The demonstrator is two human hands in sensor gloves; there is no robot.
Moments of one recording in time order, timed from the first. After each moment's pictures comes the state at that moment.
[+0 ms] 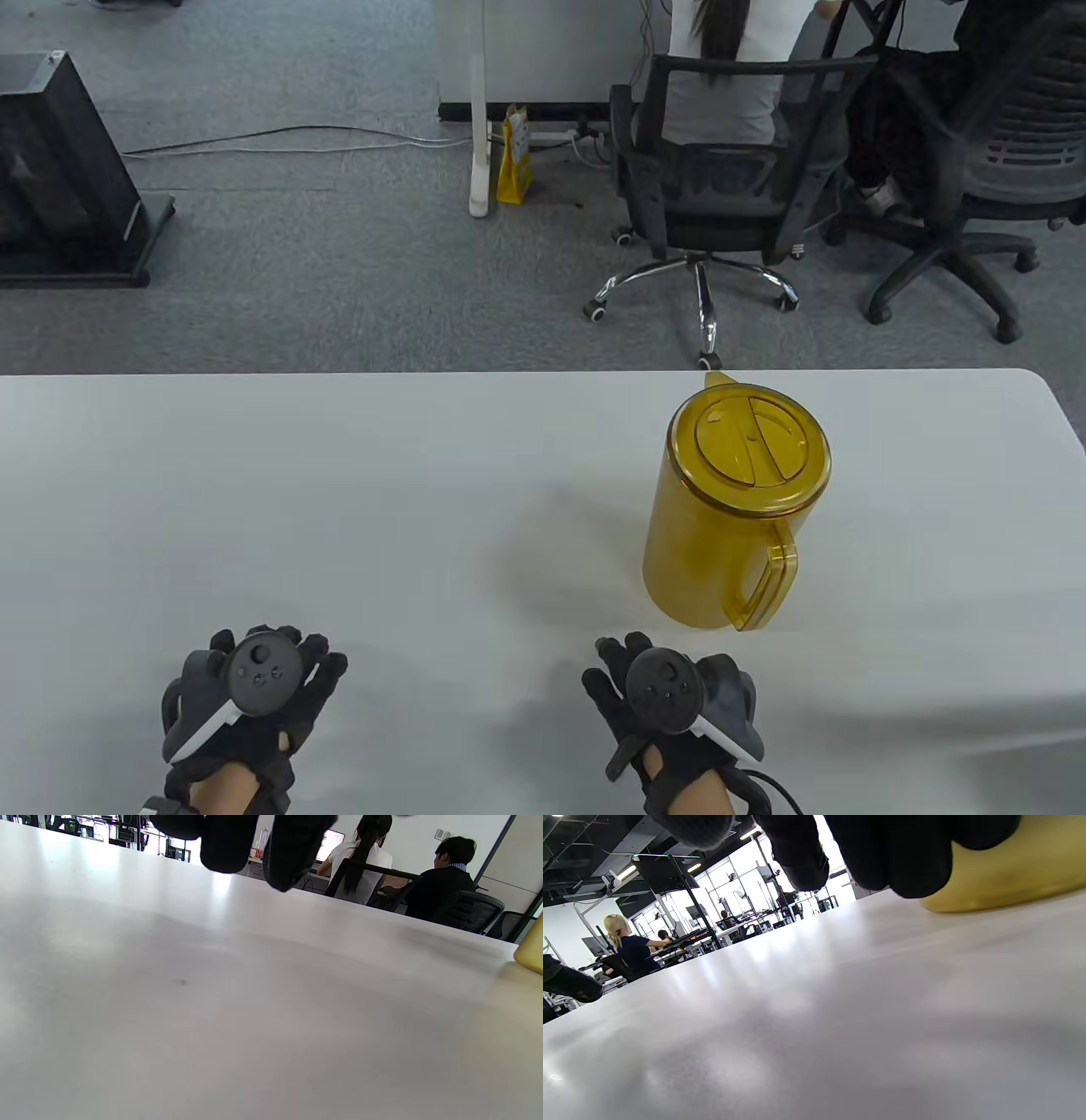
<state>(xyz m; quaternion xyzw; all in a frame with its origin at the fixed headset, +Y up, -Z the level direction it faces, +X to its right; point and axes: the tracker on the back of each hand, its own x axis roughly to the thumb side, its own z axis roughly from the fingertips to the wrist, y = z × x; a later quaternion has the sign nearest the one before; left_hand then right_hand) -0.305 -0.742 -0.255 -0.09 -0.04 0.12 0.99 0.097 -0.729 -0.247 0.14 0.05 0.97 0.20</state>
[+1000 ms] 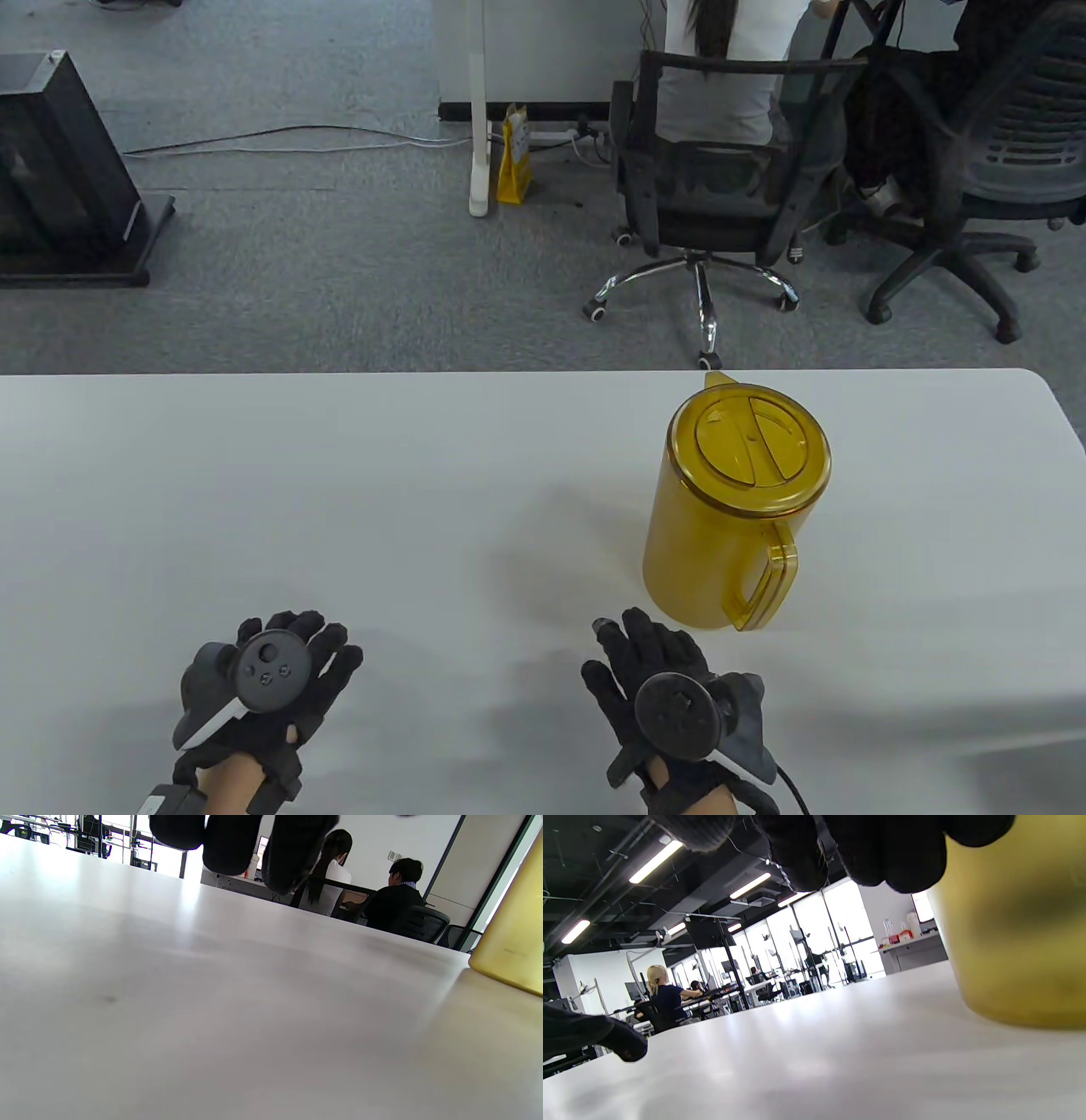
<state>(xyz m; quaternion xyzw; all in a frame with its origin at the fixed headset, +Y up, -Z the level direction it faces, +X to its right) -0.296 -0.752 -0.266 -0.06 -0.10 0.12 0.99 0.101 -0.689 -0.227 0.18 -0.11 0.95 0.21</state>
